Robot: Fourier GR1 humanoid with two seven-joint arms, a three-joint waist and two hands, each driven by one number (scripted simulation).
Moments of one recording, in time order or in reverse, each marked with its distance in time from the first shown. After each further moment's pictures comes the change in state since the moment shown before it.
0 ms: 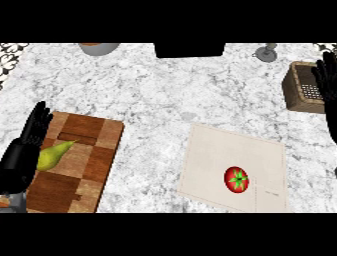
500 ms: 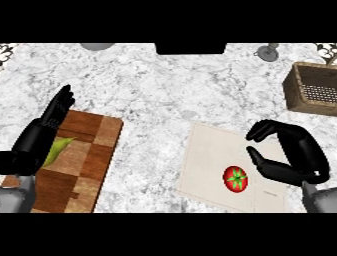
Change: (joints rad) left arm -0.124 0.028 -0.082 -0.040 -0.024 -0.093 0.094; right arm 0.135 0.102 0.180 -0.055 0.041 0.227 -0.277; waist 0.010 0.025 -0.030
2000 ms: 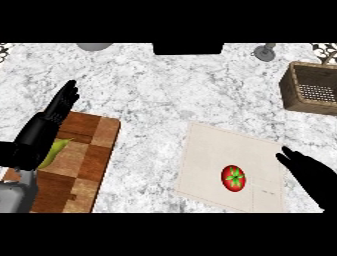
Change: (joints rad) left arm -0.037 -0.010 0.006 -0.029 0.001 -0.037 0.083; right arm 0.304 -0.360 0.099 -0.833 0.678 0.131 1.062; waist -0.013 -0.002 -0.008
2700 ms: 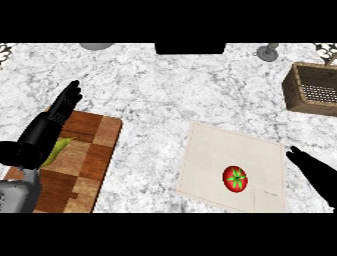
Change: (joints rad) left arm -0.007 -0.041 0.031 0.022 -0.038 -0.047 -0.015; right arm 0.089 0.129 -0.122 0.021 -0.030 0.056 -0.092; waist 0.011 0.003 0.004
